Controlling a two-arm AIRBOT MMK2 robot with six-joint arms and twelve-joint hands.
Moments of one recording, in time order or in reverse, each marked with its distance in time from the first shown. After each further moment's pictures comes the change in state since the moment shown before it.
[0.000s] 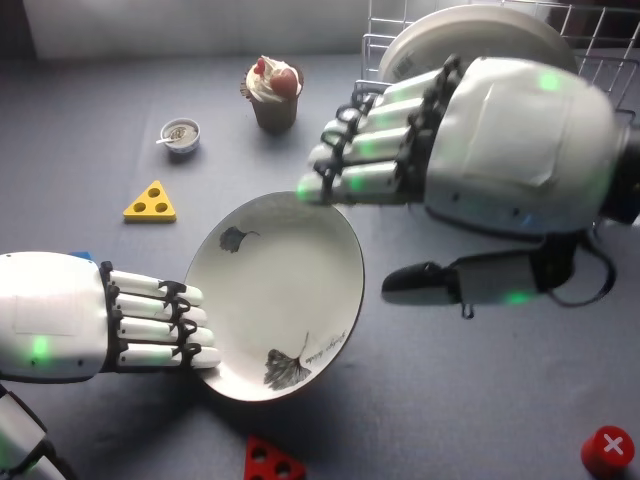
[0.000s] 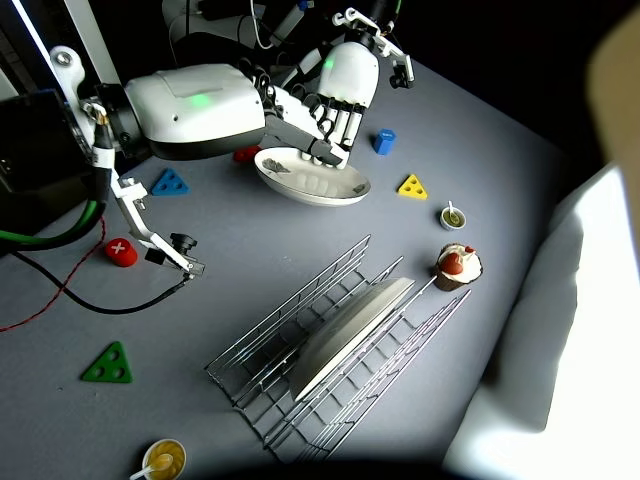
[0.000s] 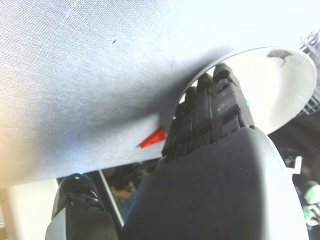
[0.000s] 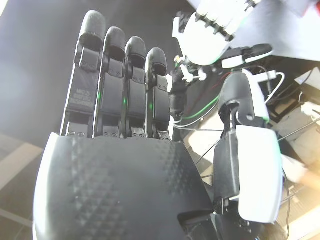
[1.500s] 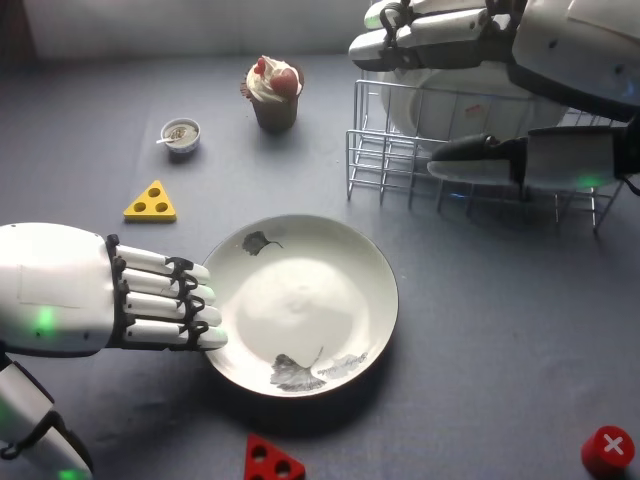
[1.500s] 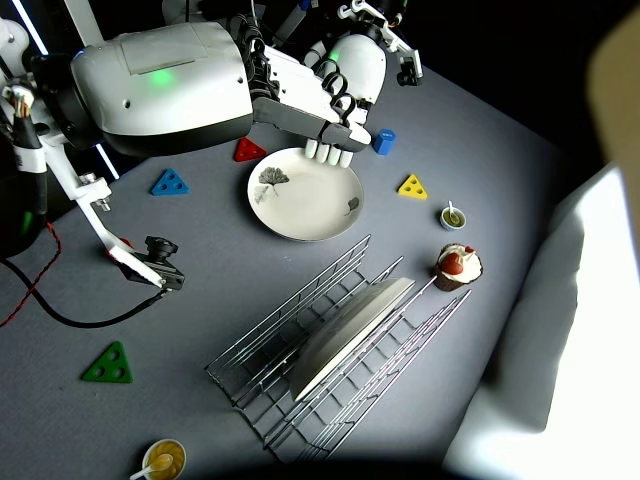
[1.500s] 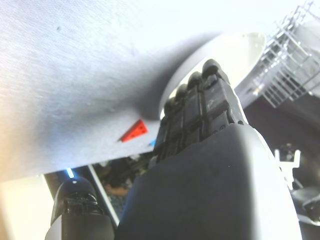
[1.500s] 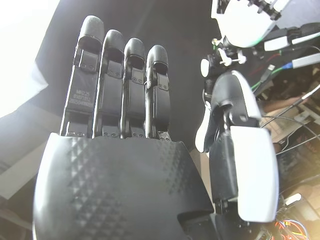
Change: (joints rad) left arm -0.090 0.014 0.001 -0.002 -0.025 -0.013; right arm 0.108 0.119 -0.003 0.076 0.050 0.114
